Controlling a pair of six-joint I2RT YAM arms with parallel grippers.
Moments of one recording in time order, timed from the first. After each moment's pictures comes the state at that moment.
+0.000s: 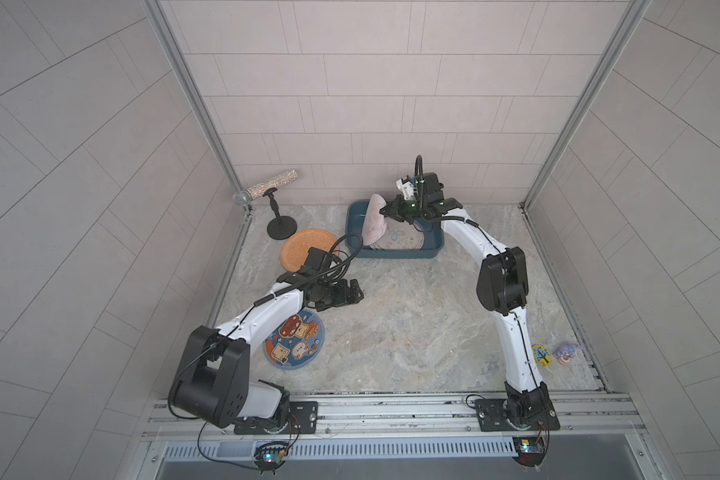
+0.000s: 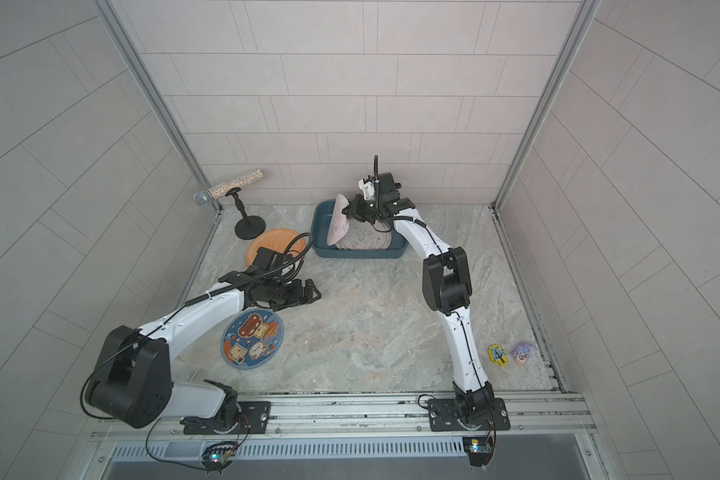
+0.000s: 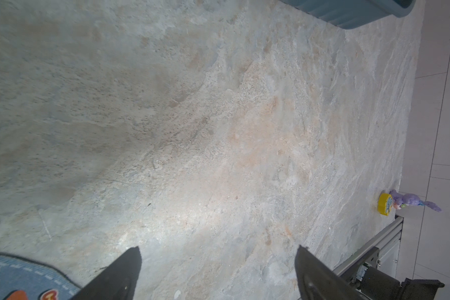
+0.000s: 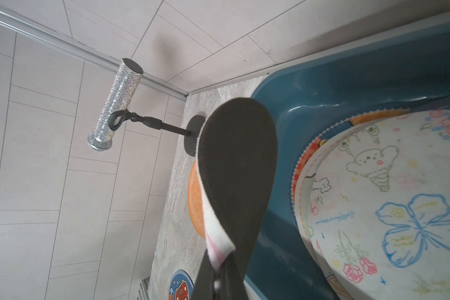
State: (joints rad) left arm -0.34 1.38 0.87 -0.55 0.37 -0.46; right arm 0.31 2.35 2.20 -0.44 -0.63 0.70
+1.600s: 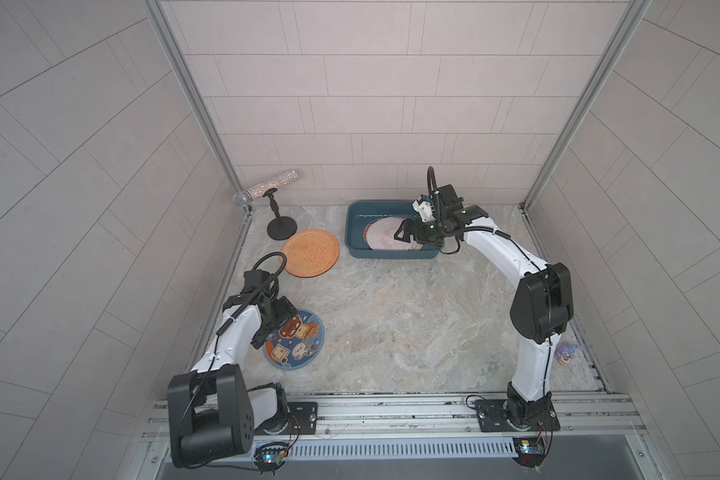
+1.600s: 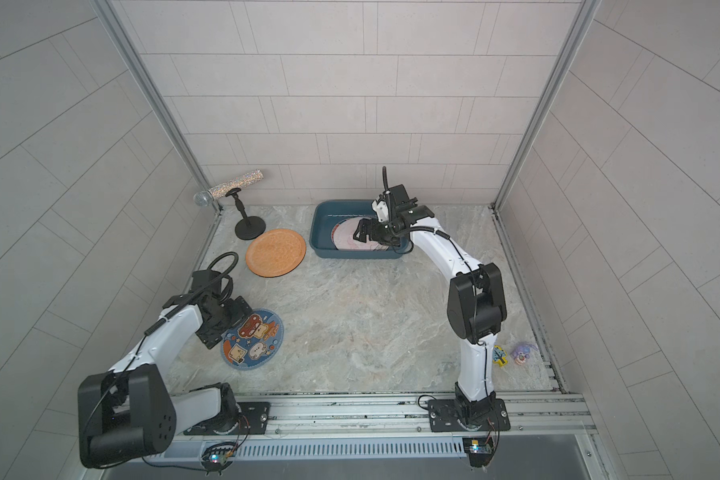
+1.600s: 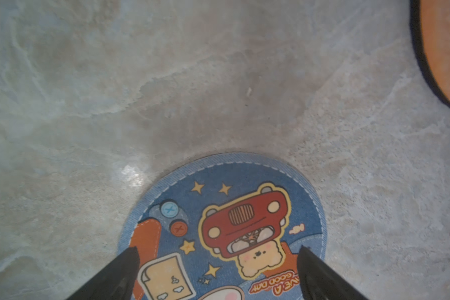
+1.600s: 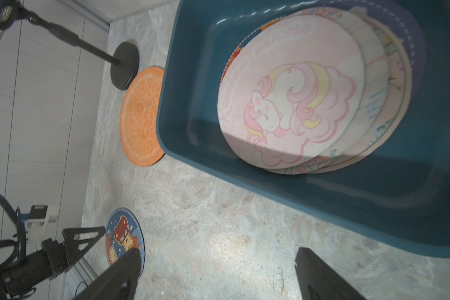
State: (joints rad) left arm 0.21 1.20 0.67 -0.78 0.02 -0.61; right arm 0.34 1.91 1.72 -0.73 -0.42 0.40
